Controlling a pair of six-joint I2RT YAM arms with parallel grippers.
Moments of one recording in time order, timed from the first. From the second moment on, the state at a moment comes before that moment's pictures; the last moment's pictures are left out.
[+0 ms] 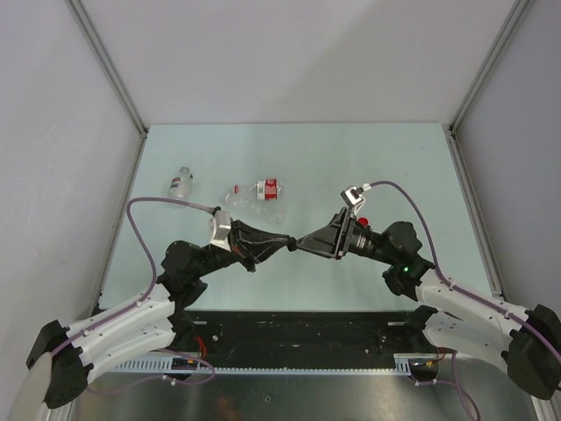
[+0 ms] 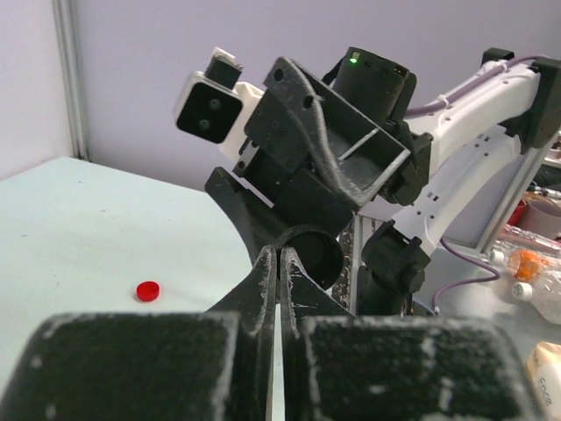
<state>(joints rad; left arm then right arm) -0.80 0.77 0.37 0.80 0.47 -0.37 0.77 0.92 0.48 0.69 -0.54 1.32</state>
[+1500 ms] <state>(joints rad) -0.82 0.67 0.29 0.71 0.19 -0.37 0.70 0.67 0.51 0.31 -0.33 1.12</state>
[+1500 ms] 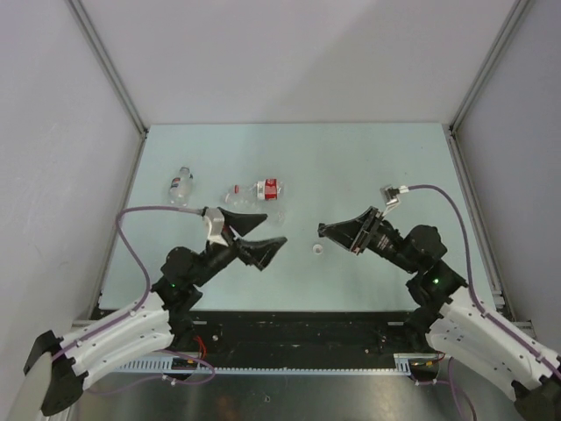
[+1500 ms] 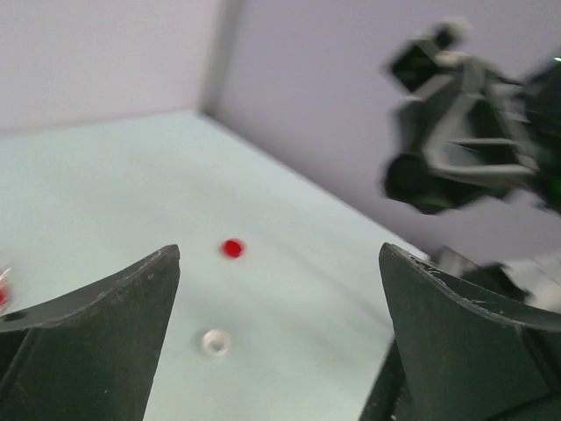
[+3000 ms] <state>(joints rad) 0.16 1.95 1.39 -0.35 0.00 0.00 0.35 0.58 0.58 -0.29 -0.41 0.65</state>
